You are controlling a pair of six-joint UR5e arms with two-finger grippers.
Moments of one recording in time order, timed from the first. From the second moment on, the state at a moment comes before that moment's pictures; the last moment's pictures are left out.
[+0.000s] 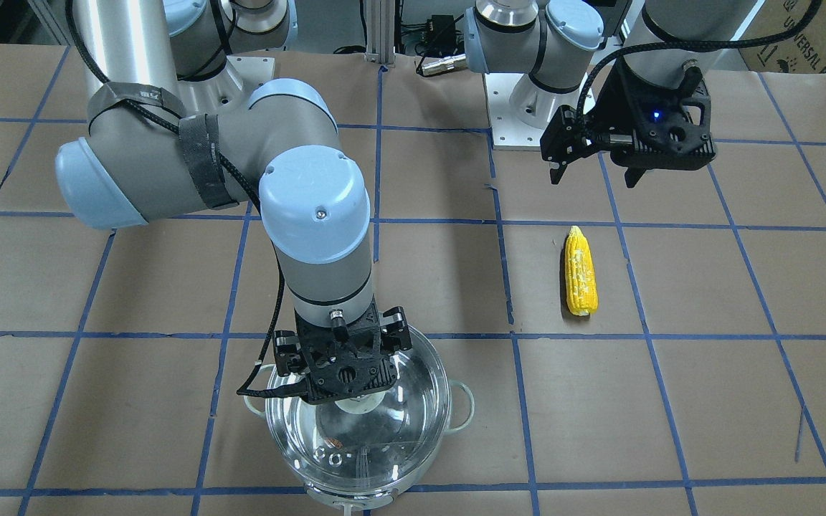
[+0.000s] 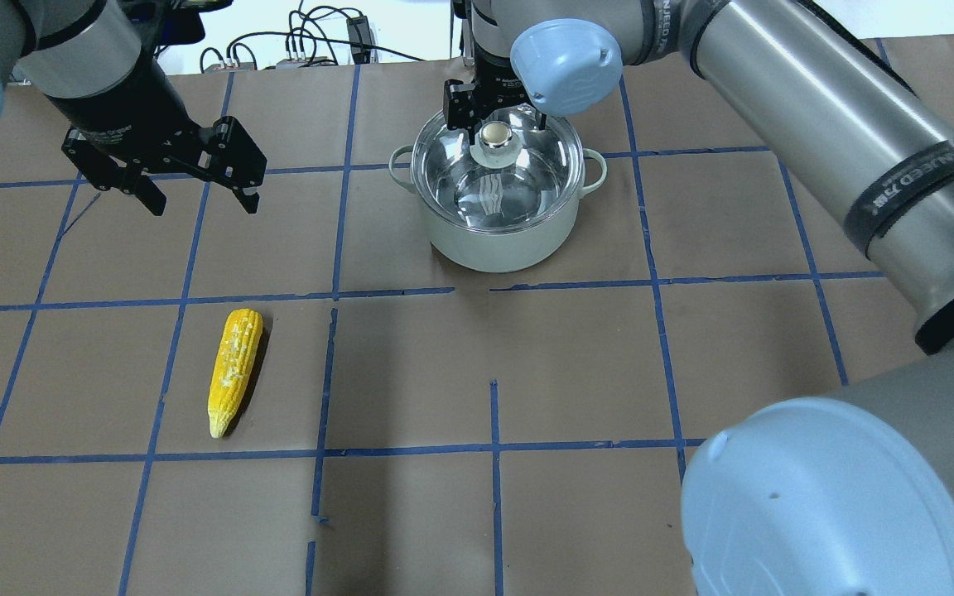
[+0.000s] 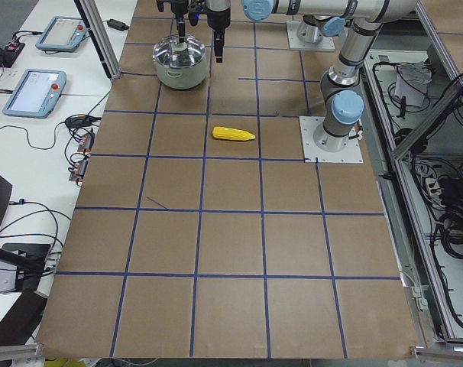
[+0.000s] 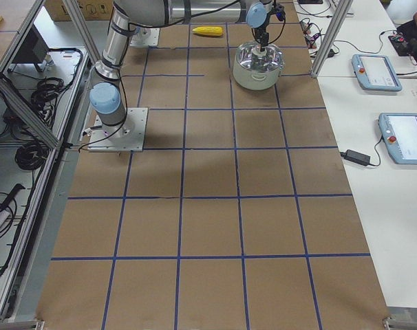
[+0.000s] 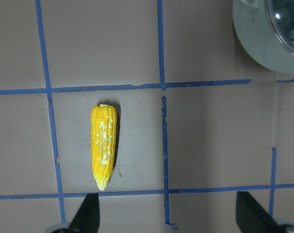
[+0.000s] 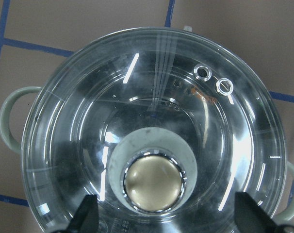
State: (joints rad) left arm -1.53 -1.57 -1.54 -1.63 1.57 0.07; right arm 1.87 -1.00 1.17 -1.86 -1.58 0.09
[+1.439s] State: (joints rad) left arm -1.53 -1.57 -1.54 -1.63 1.57 0.07; right arm 1.89 -0.91 1.08 -1.86 -1.62 0.27
